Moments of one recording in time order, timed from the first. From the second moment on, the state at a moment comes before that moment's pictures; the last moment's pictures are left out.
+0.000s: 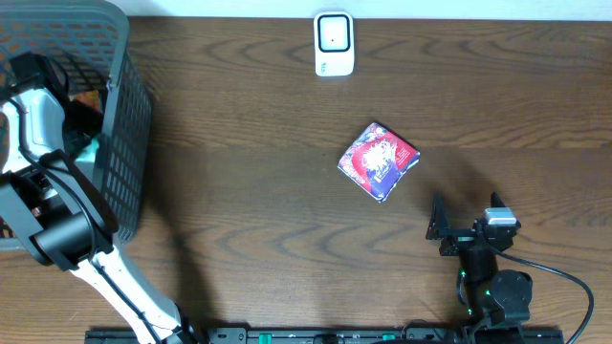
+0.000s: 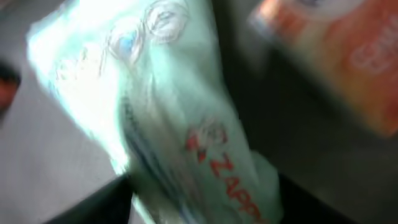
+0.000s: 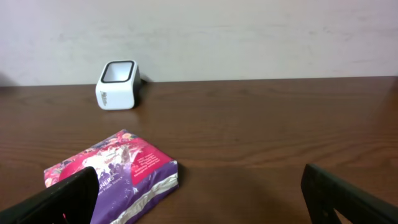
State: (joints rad) left arm 0.50 2.19 1.77 -0.96 -0.09 -0.49; right arm 0.09 0.01 0.01 -0.07 0.04 0.07
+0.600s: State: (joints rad) left arm 0.50 2.06 1.77 -0.99 -0.10 -0.43; right arm 0.09 0.01 0.01 -0.07 0.04 0.07
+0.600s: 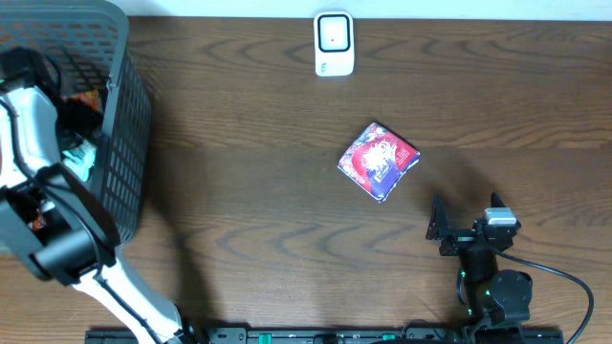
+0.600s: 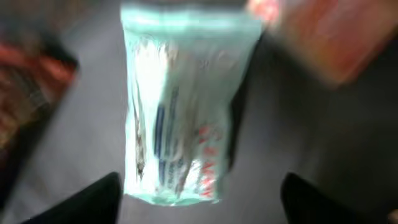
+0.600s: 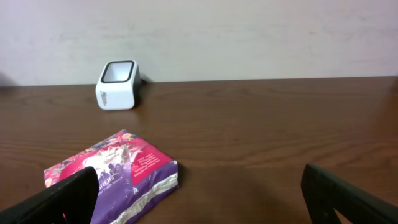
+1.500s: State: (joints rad) left arm 0.50 2.17 1.77 -1.01 -0.13 -0.42; right arm 0.09 0.01 0.01 -0.07 0.04 0.07
